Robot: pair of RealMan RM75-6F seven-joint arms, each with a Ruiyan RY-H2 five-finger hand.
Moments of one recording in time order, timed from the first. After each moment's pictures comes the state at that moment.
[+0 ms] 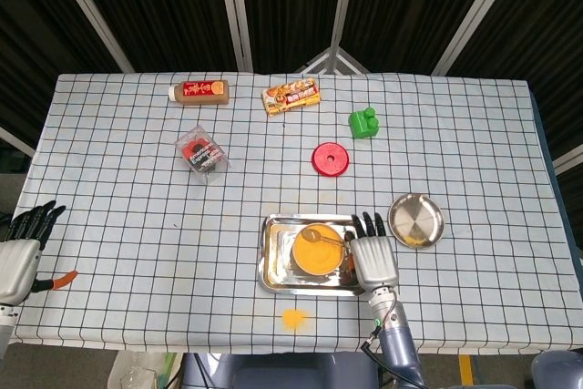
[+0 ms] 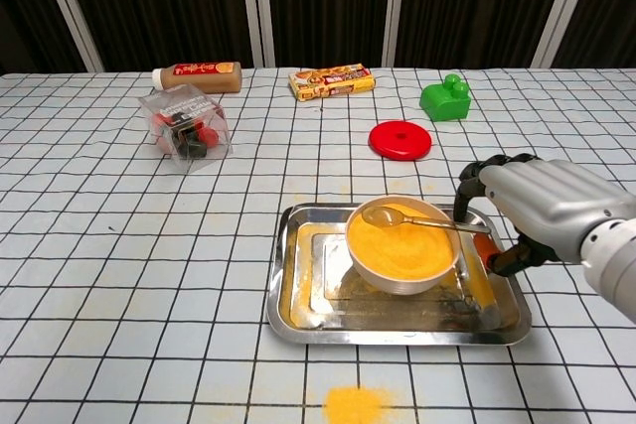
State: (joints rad) left arm -0.13 -1.08 -0.03 -1.70 1.41 1.37 0.05; right arm 0.50 -1.76 0.11 -1.81 -0.93 1.43 -0.98
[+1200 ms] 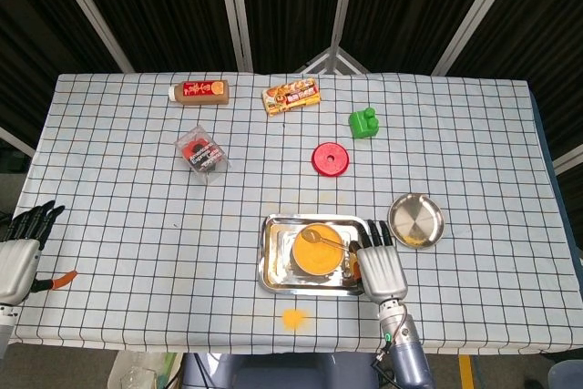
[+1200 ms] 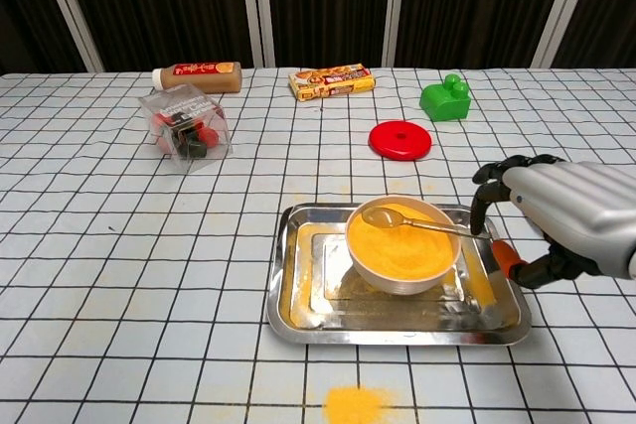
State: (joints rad) left arm -0.13 -1.08 -0.03 -1.71 1.41 1.37 0.06; right arm 0.44 -1.70 0.03 -1.91 -1.02 1.48 -0.96
